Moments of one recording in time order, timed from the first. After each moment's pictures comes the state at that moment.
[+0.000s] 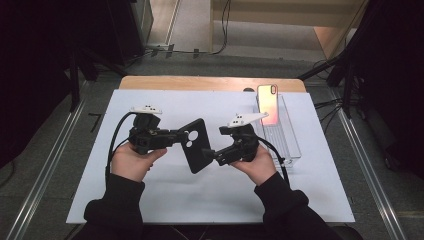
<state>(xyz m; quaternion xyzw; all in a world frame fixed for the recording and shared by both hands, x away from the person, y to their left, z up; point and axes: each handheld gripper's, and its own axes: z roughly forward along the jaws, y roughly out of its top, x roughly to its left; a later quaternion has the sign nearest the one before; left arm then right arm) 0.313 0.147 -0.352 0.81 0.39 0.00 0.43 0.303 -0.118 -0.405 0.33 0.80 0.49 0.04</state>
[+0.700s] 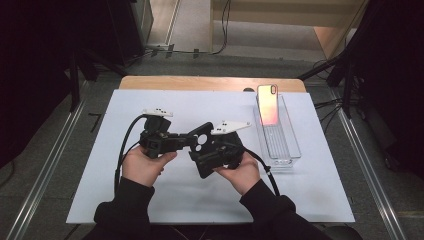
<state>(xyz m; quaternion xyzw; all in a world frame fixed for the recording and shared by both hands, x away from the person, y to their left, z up) 0.306 0.124 -0.357 0.81 0.40 -0.02 0.43 0.293 -0.081 -0.416 0.37 0.80 0.47 0.10</state>
